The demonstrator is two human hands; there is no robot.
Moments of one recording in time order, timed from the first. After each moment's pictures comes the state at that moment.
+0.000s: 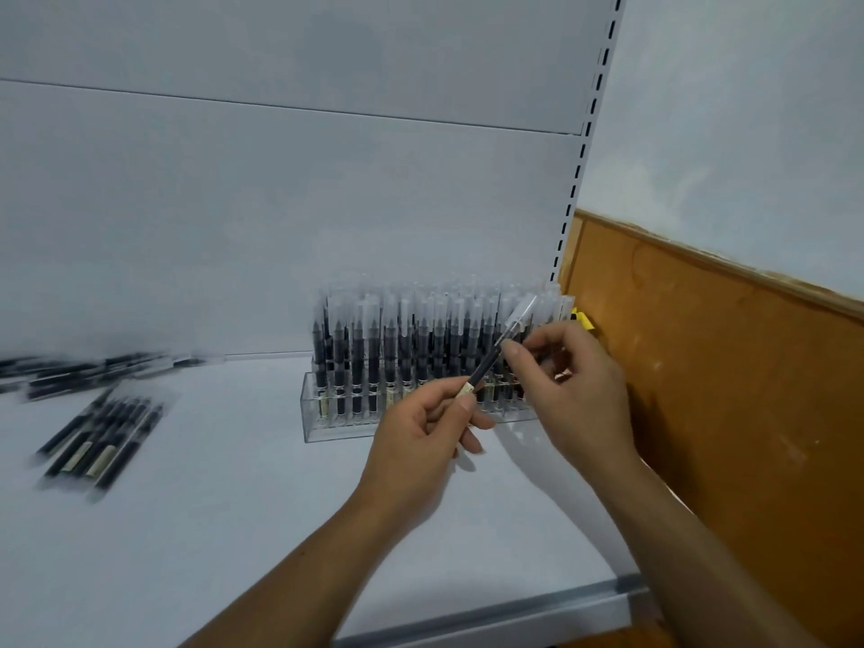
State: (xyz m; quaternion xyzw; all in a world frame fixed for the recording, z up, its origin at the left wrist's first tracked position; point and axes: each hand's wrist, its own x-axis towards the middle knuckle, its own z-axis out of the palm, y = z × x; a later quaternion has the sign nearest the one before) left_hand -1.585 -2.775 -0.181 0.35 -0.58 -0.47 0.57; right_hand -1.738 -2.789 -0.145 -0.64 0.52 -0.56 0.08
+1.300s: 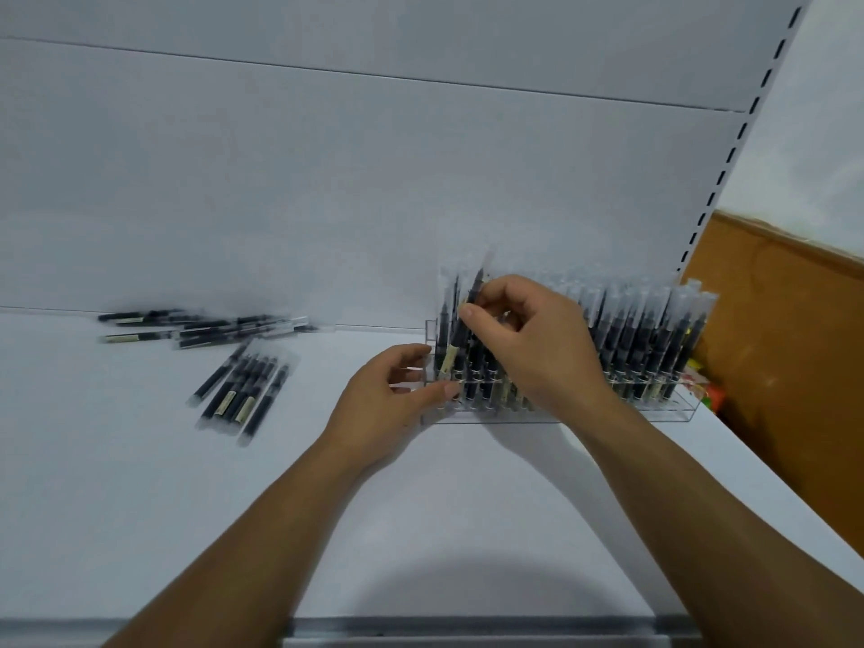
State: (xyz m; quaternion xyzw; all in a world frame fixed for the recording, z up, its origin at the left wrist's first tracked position) left_hand -1.462 -2.790 -0.178 0.52 -0.53 -0.40 0.54; right_hand -1.613 -2.821 -0.124 -0.73 0.45 -0.48 0.19
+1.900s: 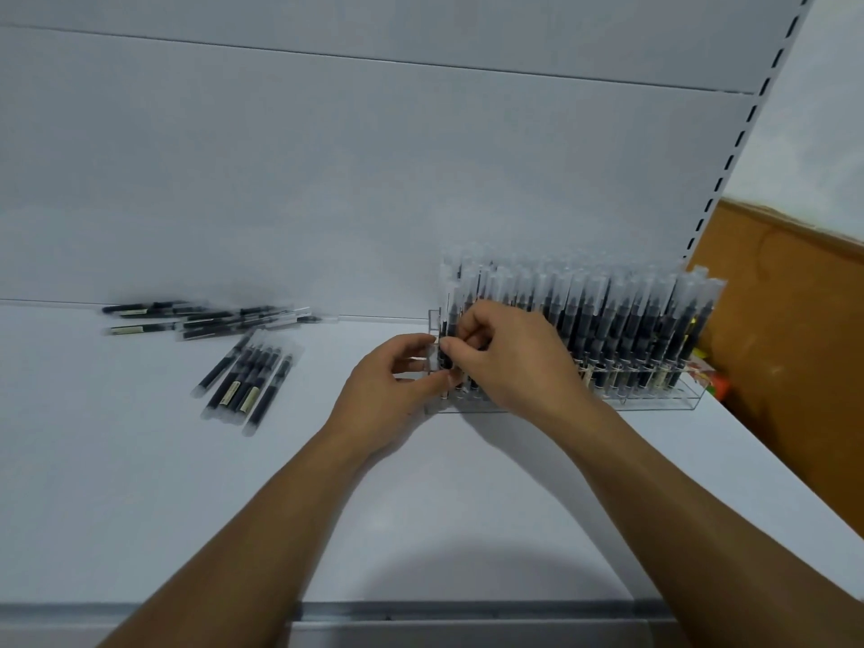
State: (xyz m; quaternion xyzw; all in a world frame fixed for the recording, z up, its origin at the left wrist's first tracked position) left_hand -1.455 -2.794 -0.185 0.53 -0.56 -0.36 0.52; right_hand -1.598 -2.815 -0.135 -0.78 0.53 -0.31 0.11
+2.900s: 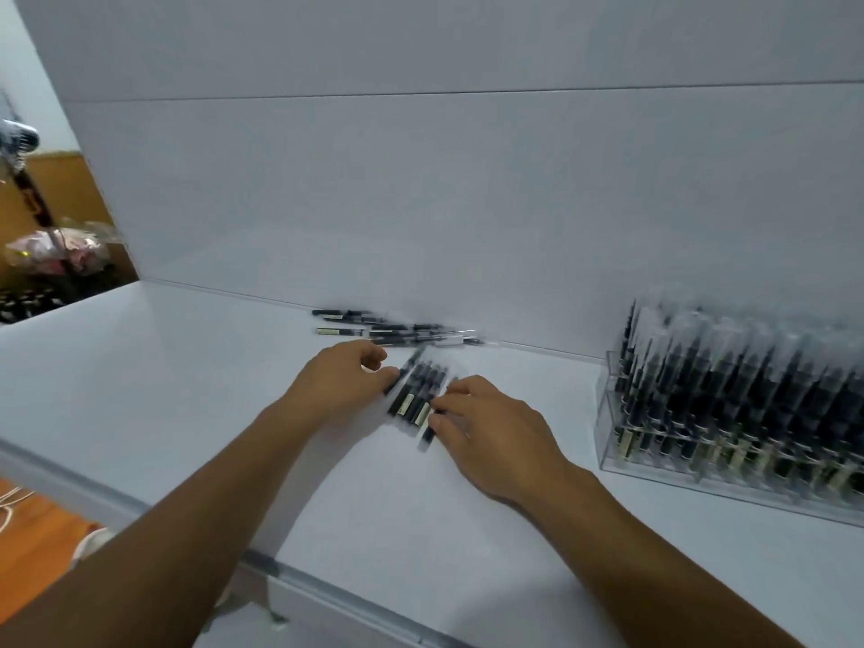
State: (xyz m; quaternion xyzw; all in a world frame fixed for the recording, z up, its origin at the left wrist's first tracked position) left_hand -1.265 -2.773 -0.173 0.81 -0.50 -0.12 0.29; right_hand -1.462 -2.809 -0.186 -0.91 0.36 -0.15 0.15
